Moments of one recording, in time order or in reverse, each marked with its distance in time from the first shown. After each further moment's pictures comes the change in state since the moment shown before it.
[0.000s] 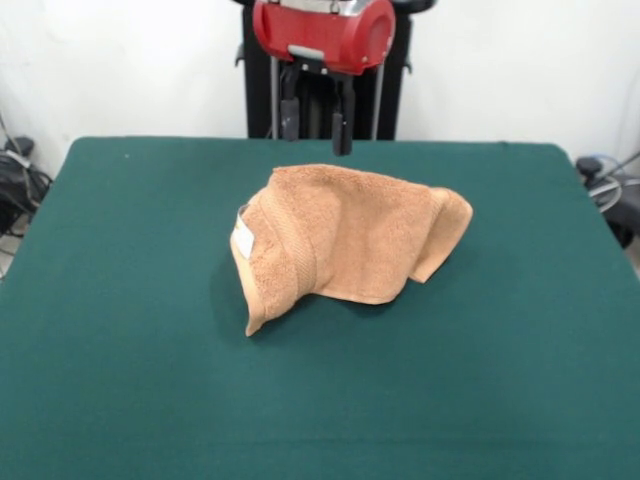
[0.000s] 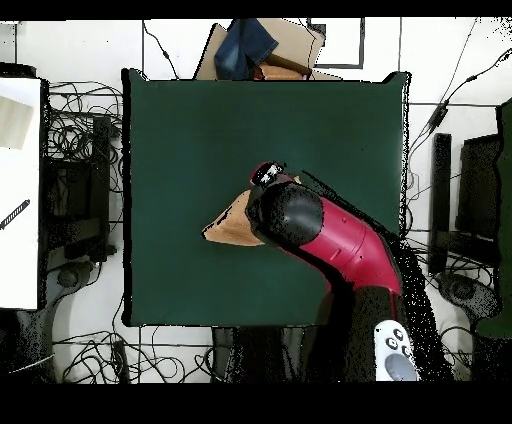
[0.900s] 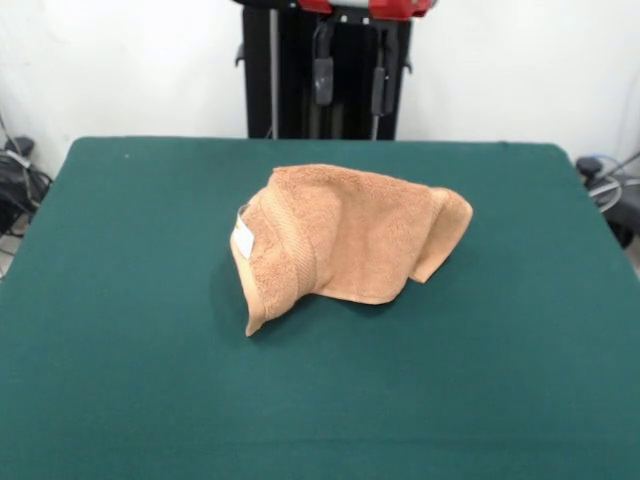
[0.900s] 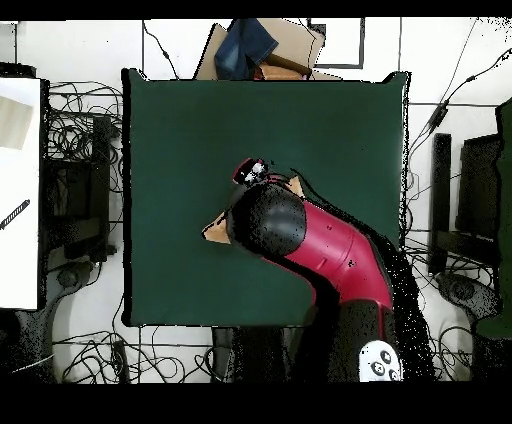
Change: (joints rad) arm 0.041 -0.080 0.000 0.016 0.000 0.000 0.000
